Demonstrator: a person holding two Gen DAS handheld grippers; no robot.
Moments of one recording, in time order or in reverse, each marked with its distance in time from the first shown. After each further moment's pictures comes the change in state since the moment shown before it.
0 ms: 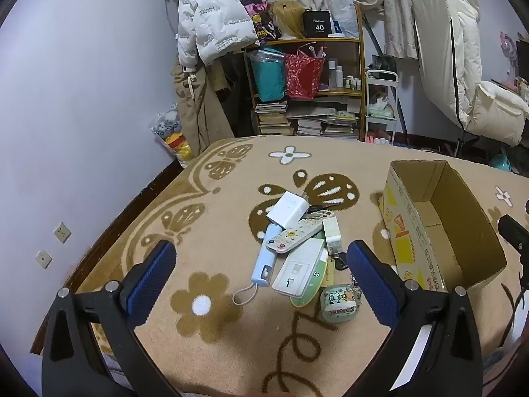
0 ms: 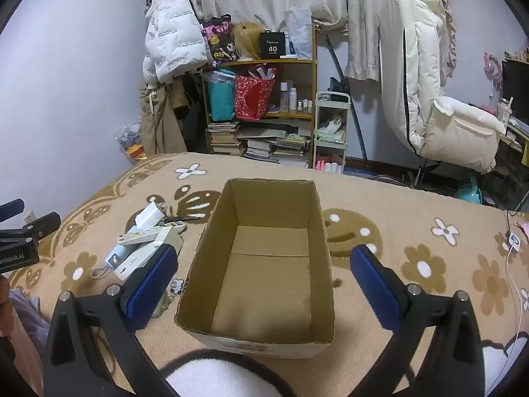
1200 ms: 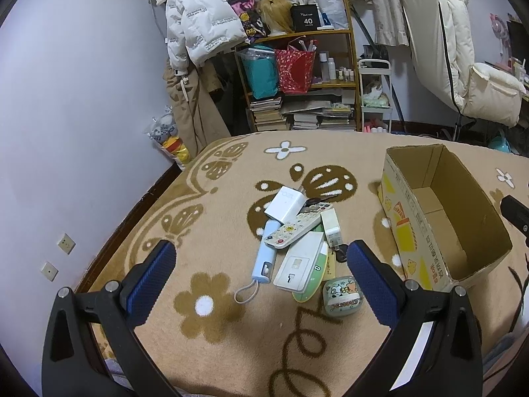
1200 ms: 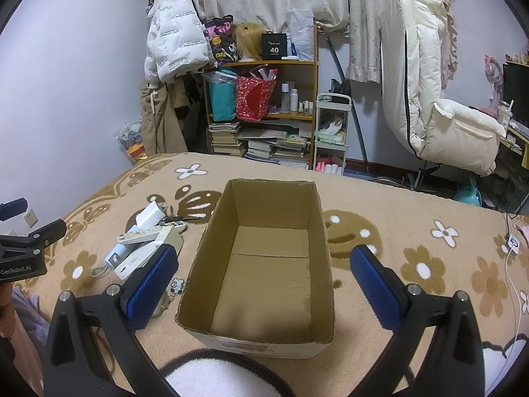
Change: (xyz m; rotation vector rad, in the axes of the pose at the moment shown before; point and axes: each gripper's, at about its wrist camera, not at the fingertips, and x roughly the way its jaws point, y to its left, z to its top) left arm 0.003 -0.010 -0.006 0.056 0.010 -0.006; right arm -0.001 0.000 0.000 -0.013 -0.008 -0.012
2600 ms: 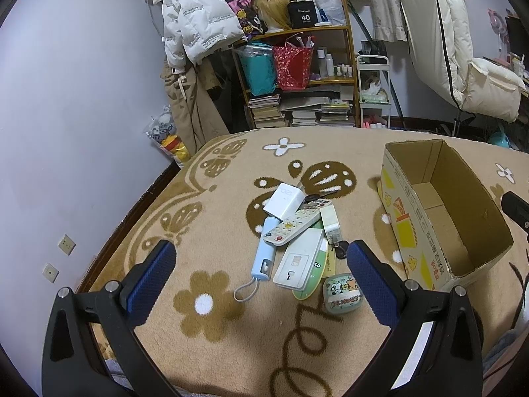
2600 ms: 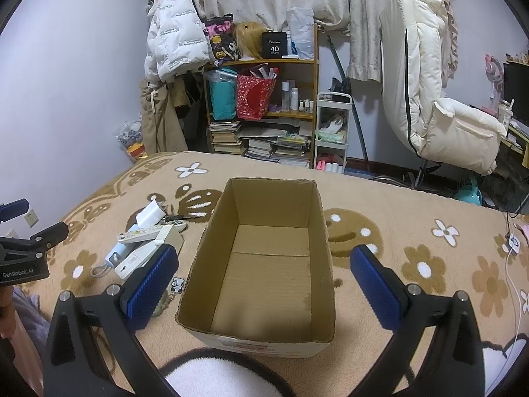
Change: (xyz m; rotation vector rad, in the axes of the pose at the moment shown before) left arm 0.004 -0.005 -0.006 0.011 0.008 0.006; right arm 0.002 -0.001 -0.001 -0.001 0.002 -0.001
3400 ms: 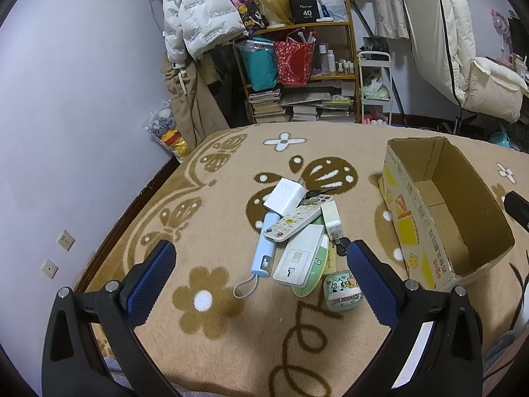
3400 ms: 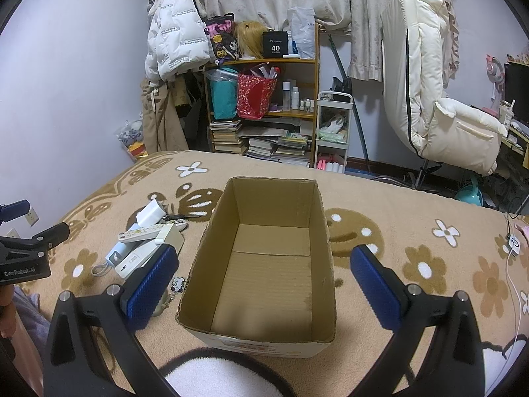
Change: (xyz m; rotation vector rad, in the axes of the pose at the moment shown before) left arm 0.005 0.003 0.002 -0.001 0.035 0.001; right arm 0.000 -0.003 0.002 0.004 0.005 0.001
